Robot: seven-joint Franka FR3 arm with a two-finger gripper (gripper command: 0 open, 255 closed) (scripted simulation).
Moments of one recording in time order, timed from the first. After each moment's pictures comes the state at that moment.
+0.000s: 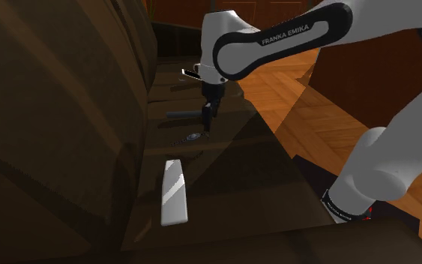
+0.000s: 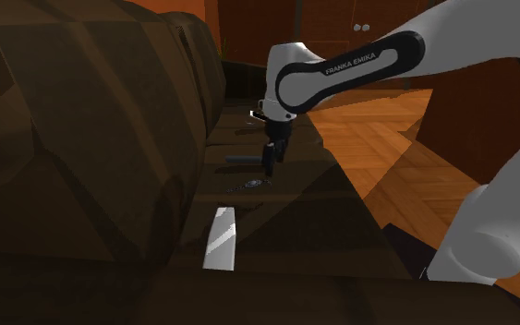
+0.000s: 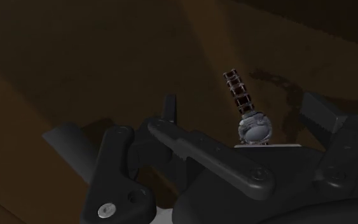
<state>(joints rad) 0.13 -0.20 0.23 -2.18 0.10 2.03 -0.19</state>
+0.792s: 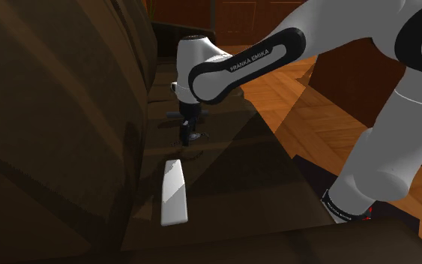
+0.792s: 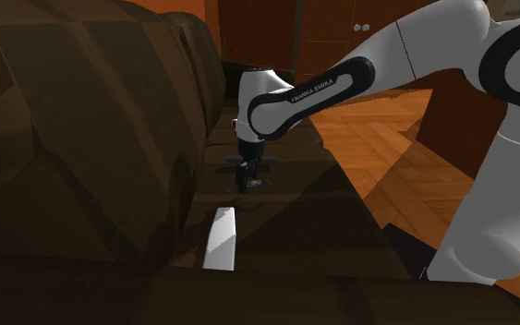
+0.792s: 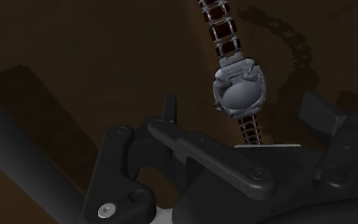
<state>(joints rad) 0.17 0.03 0.28 -2.08 0.05 2.19 -0.17</state>
